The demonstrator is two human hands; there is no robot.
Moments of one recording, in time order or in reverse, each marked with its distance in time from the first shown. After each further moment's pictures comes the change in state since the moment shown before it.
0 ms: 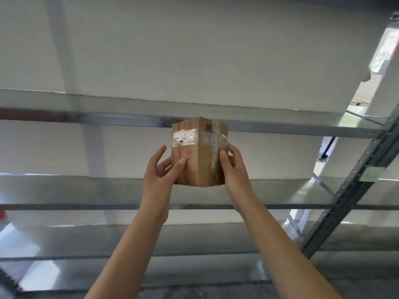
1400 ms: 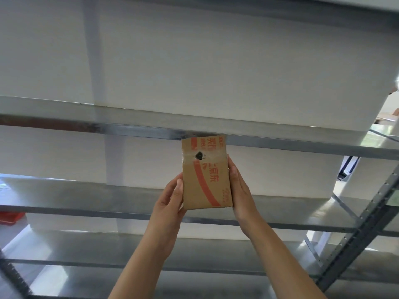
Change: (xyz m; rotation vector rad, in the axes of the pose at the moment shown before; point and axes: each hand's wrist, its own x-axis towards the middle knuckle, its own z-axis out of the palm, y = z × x) left_hand -0.021 0.001 -0.038 0.039 -0.150 -0.062; right_hand -0.005 0.009 0.032 -0.060 -0.206 -0.082
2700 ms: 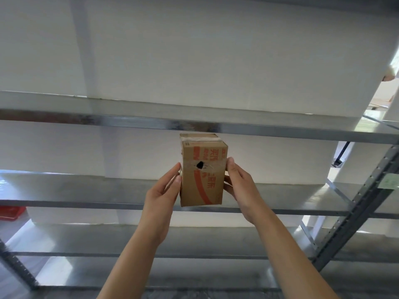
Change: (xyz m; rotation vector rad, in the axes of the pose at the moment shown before) left_hand 0.000 -0.009 -0.011 0.185 0.060 -0.011; right_hand -0.016 -0.010 -0.013 -0.017 0.028 0.180
